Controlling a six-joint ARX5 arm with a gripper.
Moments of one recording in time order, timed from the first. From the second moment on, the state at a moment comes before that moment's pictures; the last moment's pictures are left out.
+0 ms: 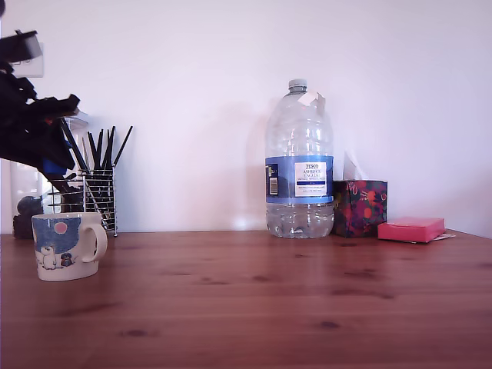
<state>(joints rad) -0.10 1.44 0.89 -0.07 0.17 0.00</state>
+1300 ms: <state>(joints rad) -0.10 1.72 1.16 -0.34 0.18 0.00</state>
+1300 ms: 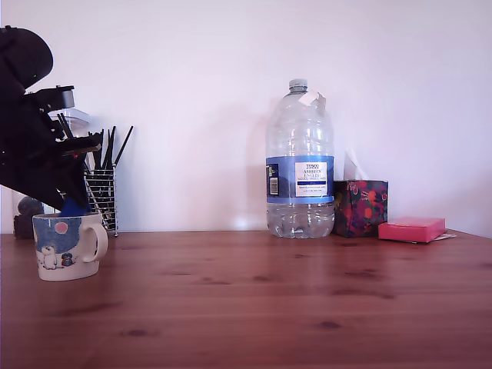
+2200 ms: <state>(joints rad) -0.10 1.60 1.16 -0.35 0.18 0.02</state>
